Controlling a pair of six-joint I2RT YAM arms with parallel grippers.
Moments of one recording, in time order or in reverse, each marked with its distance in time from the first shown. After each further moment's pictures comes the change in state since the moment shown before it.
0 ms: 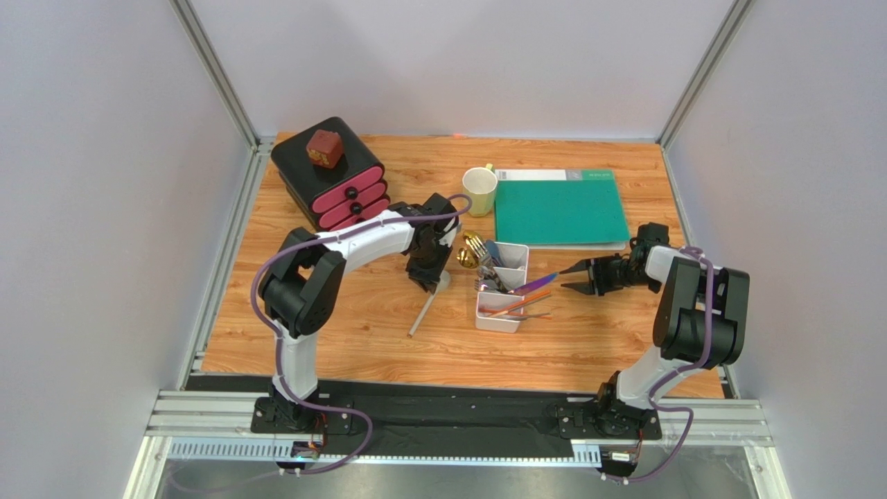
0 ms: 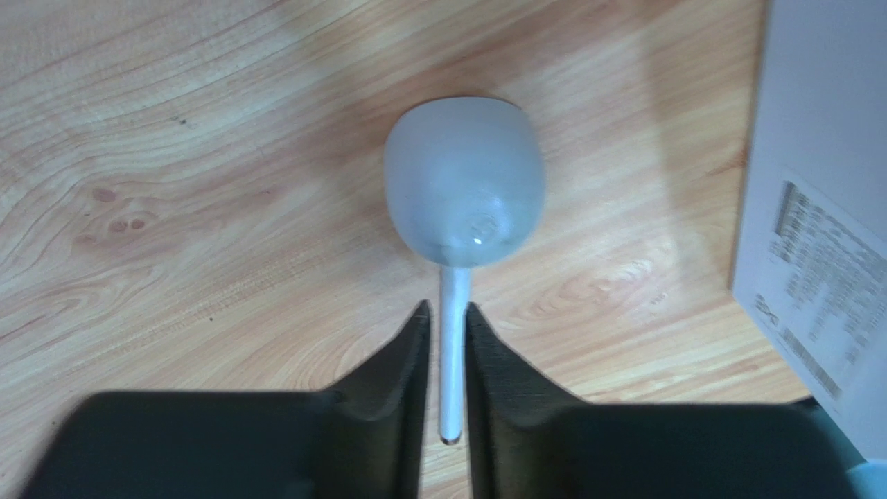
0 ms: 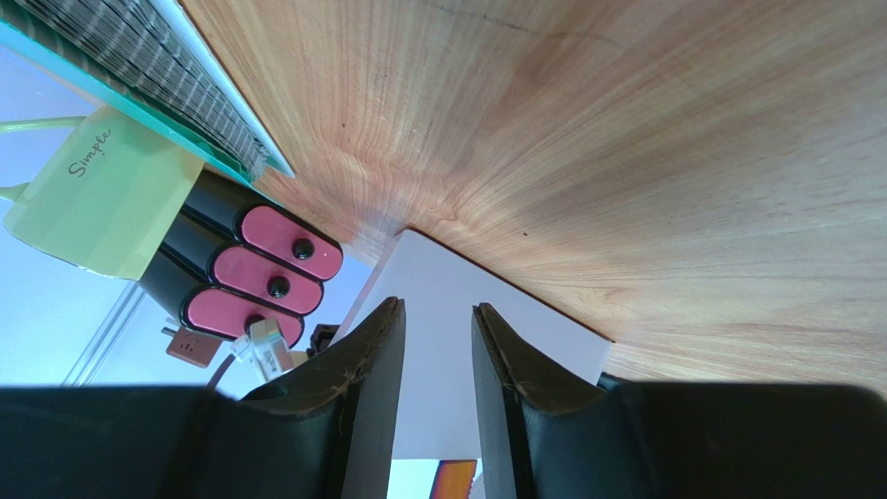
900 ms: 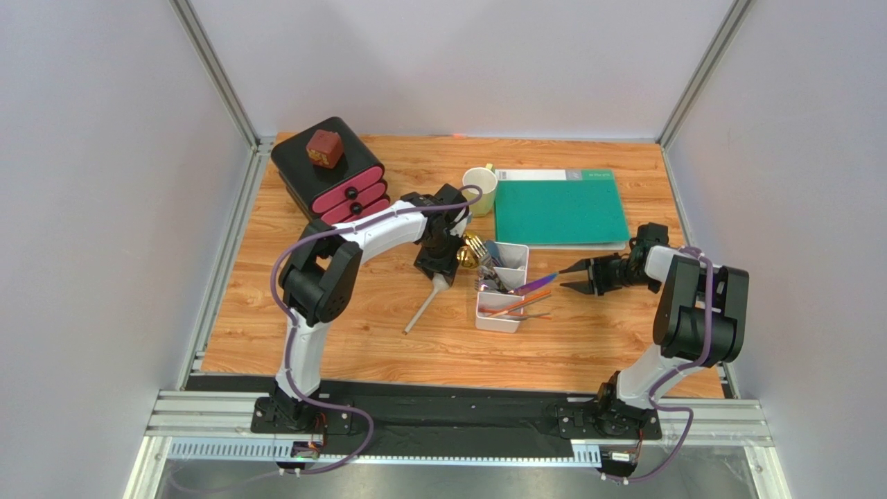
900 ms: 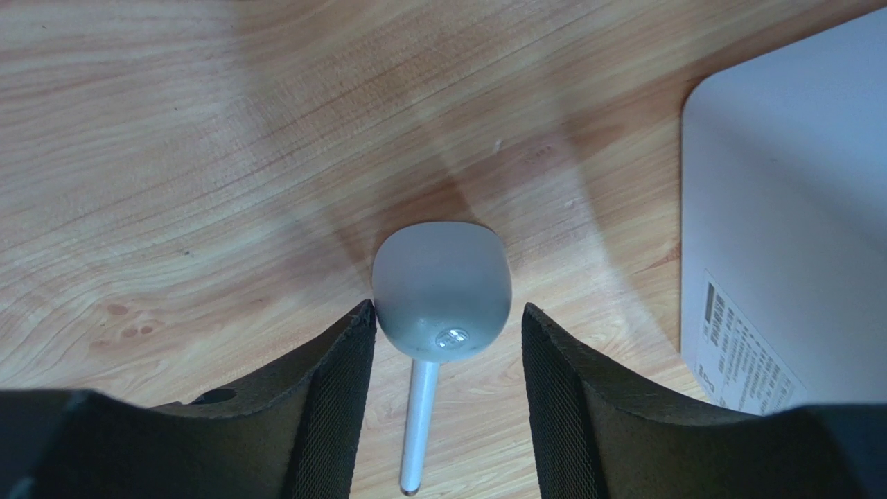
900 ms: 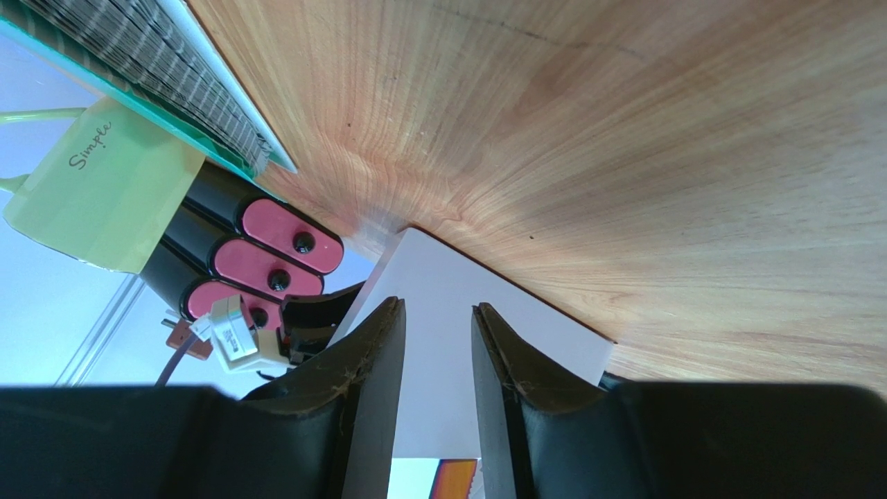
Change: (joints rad) left arm 0.000 0.114 0.168 -0.016 0.025 0.004; right arm 0.000 0.011 0.000 0.015 -0.018 -0.007
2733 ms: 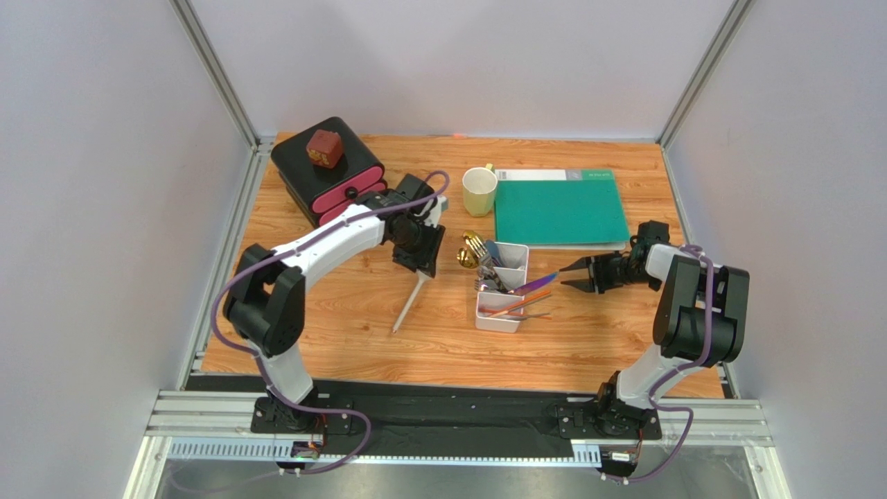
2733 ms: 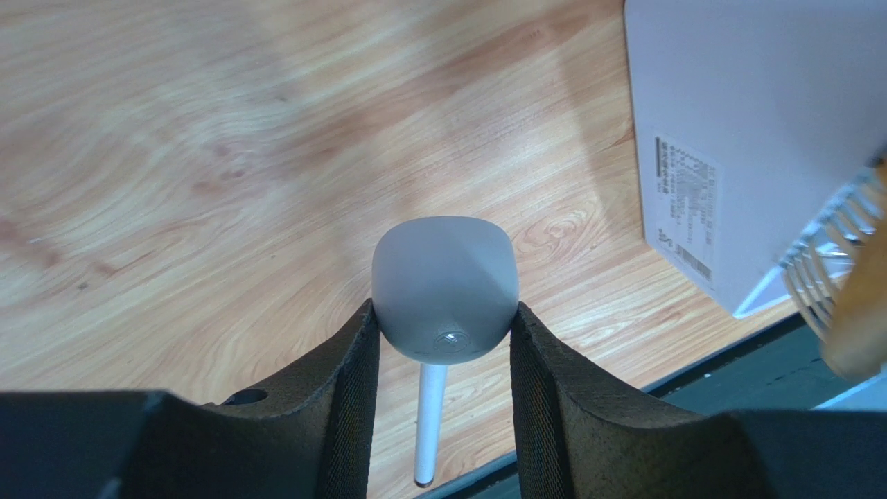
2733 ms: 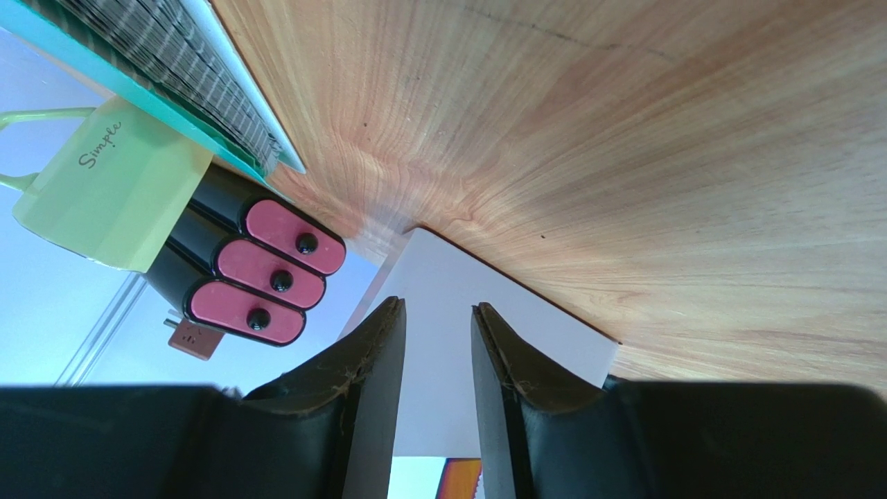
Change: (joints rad) left arm 0.069 -0.304 -0.193 0.021 0.053 0.025; right arm 0.000 0.000 0.015 -0.008 0.005 -0.001
